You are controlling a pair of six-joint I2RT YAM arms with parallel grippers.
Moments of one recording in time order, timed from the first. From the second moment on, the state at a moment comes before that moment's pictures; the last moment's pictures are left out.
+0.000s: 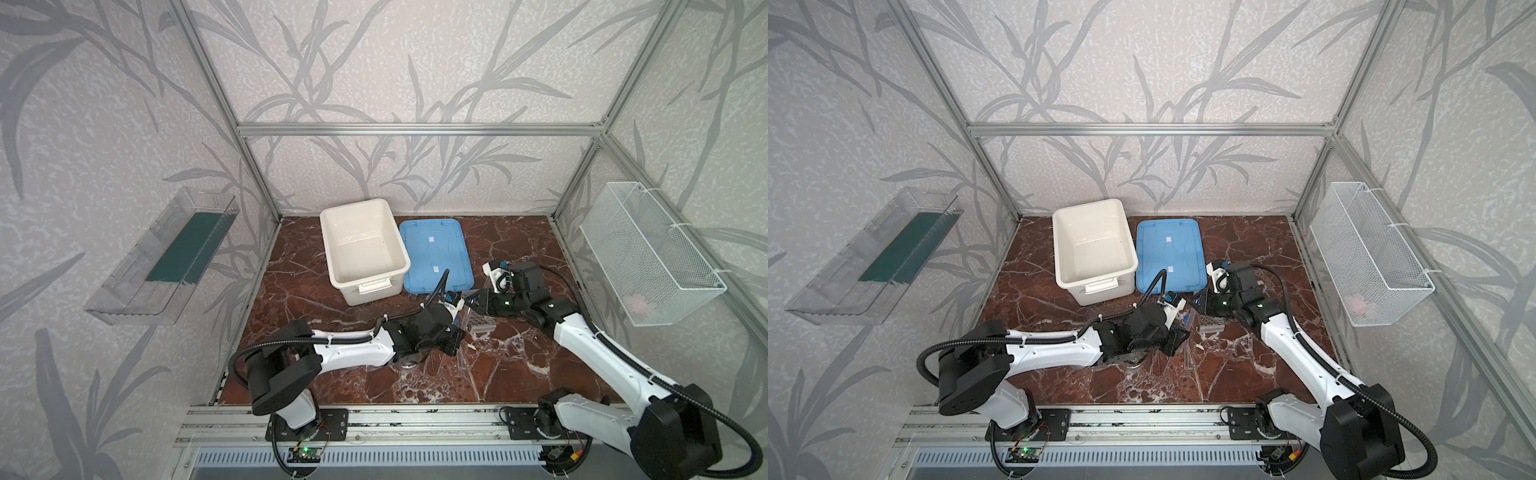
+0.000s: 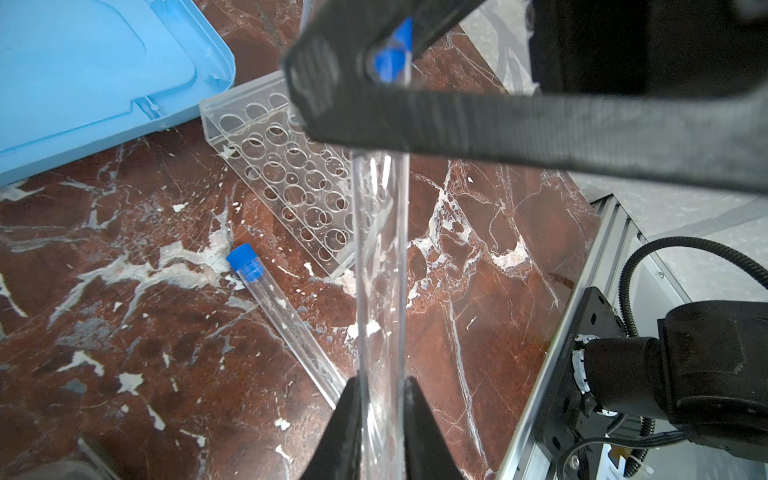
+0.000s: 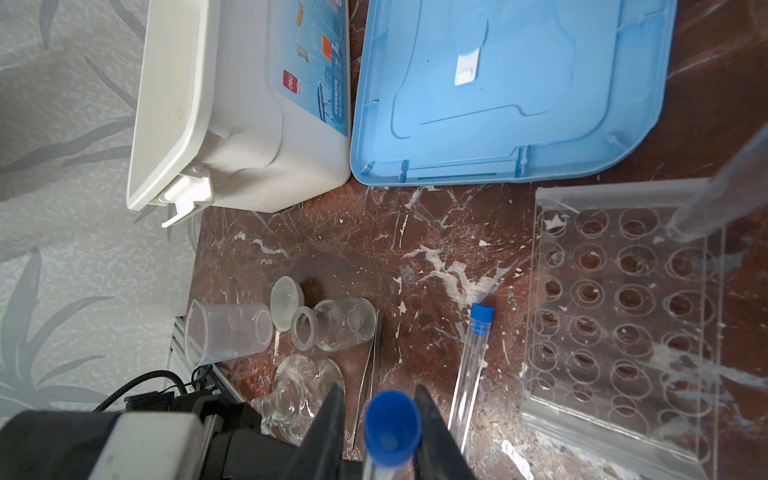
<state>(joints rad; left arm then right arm) -1.09 1.60 0.87 0.11 0.02 -0.55 0.34 1.14 0.75 -0.40 -0.49 0.53</state>
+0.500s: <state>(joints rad) -1.10 1.60 0.89 0.12 0.01 -0.57 0.34 1.07 0.70 -0.39 -0.41 0.52</state>
